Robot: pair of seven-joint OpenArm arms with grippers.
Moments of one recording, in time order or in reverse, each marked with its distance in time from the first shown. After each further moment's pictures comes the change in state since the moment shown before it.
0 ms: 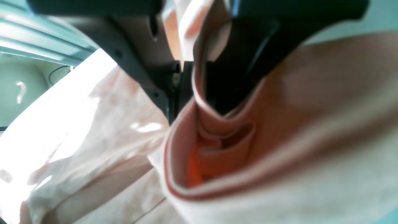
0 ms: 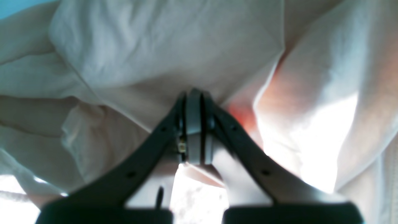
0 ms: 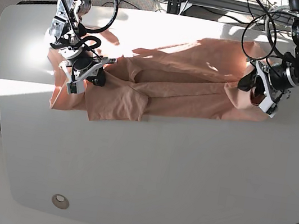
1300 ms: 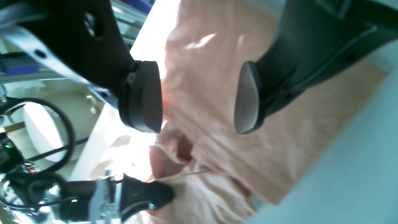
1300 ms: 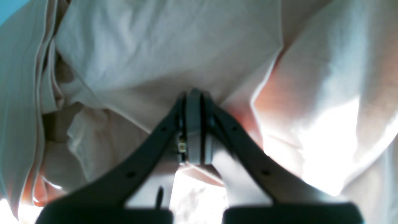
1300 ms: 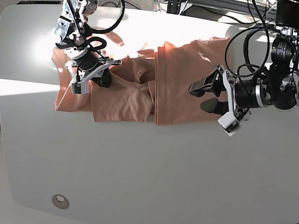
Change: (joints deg) left arm -9.7 -2.6 18.6 3.5 -9.4 6.2 1.6; right arm 0.0 -2.7 0.1 0.1 -0.2 -0.4 0.1
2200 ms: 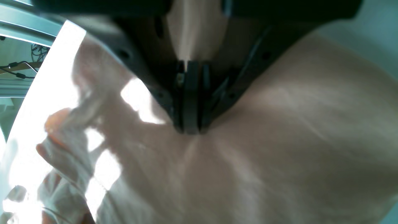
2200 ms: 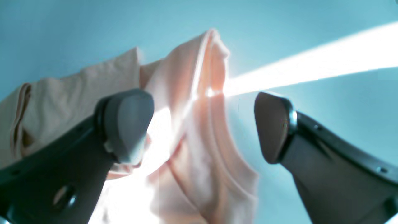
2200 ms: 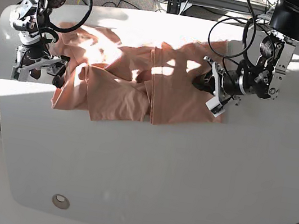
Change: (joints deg) left arm -1.5 -1.8 12.1 -22.6 20.7 -1.4 -21.3; right arm -0.2 2.2 23.6 10.1 8.7 0.4 -6.3
